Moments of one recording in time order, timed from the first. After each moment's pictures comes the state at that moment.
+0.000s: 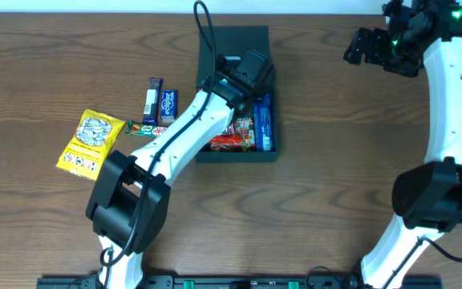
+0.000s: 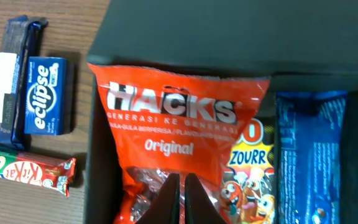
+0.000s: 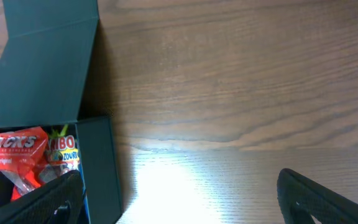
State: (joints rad) left arm -0.61 2.00 1.66 -0.85 -0.34 -0.59; right arm -0.11 2.03 2.14 -1.30 -0.23 0.10
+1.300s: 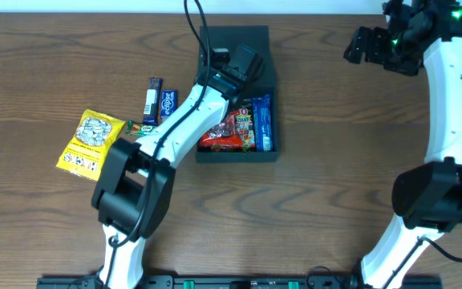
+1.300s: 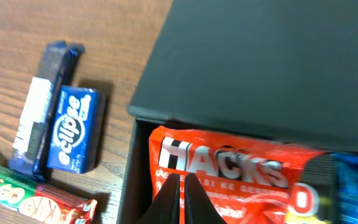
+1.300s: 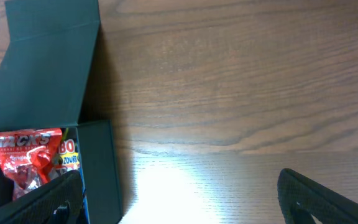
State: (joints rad) left arm -0.56 2.09 1.66 -0.77 -0.44 -0.59; right arm -0.11 2.03 2.14 -1.28 -0.23 0.10
